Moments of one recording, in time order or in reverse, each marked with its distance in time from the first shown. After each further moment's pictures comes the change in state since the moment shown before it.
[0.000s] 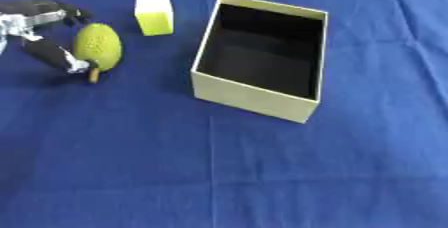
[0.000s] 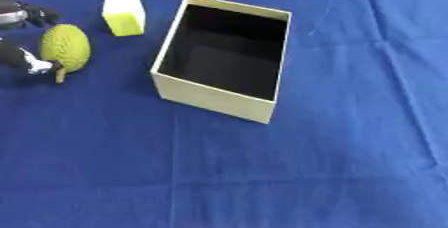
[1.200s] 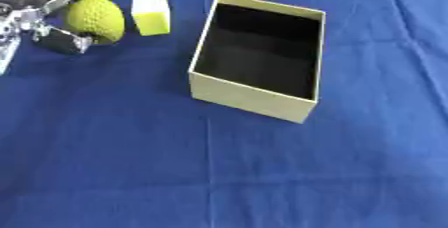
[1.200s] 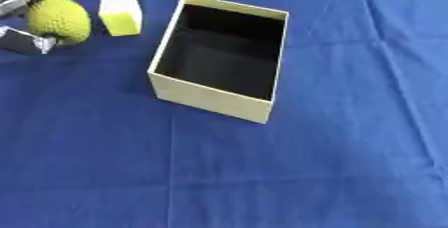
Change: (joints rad) left arm -0.005 -0.017 0.012 -0.261 -0.057 0.011 0.193; right arm 0.026 0.008 -0.010 0.000 -0.015 0.005 -0.014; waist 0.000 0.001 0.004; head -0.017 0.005
